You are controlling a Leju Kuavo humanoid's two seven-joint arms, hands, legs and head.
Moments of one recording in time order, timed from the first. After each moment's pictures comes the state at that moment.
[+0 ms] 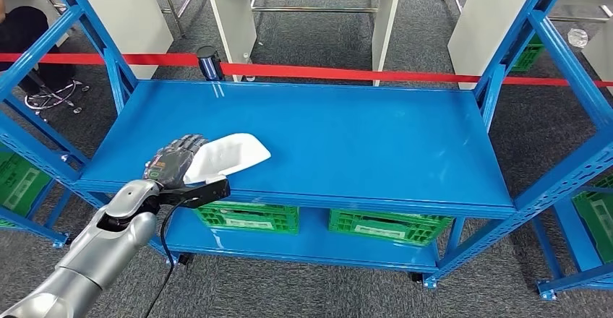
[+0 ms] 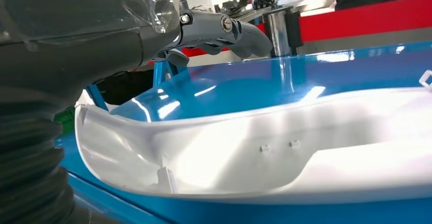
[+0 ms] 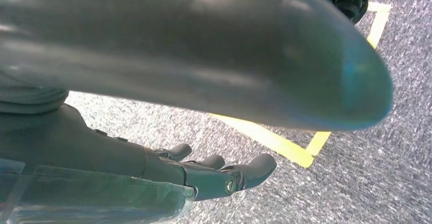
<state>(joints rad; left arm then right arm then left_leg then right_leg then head) -0.49 0.25 -0.60 -1.00 -0.92 0.02 -0.04 -0.03 -0.28 1.20 -0.40 -0.76 -0.04 -0.21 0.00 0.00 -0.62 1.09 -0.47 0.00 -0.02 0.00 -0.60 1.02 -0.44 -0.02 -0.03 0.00</state>
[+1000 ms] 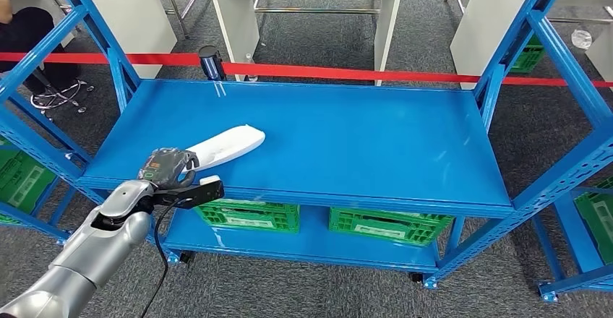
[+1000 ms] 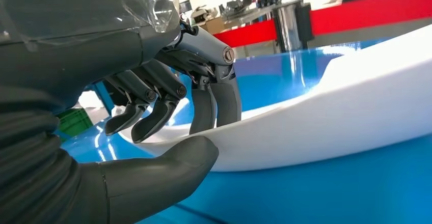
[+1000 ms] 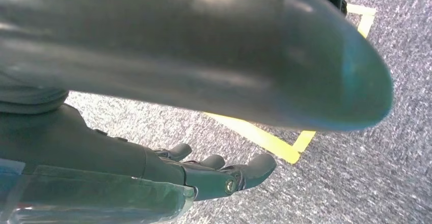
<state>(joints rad) -0.49 0.28 -0.60 -0.96 -0.92 0.01 -0.06 -0.04 -0.27 1.20 -0.40 -0.75 -0.05 -0.25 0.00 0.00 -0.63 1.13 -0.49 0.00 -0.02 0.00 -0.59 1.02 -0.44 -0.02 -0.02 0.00</state>
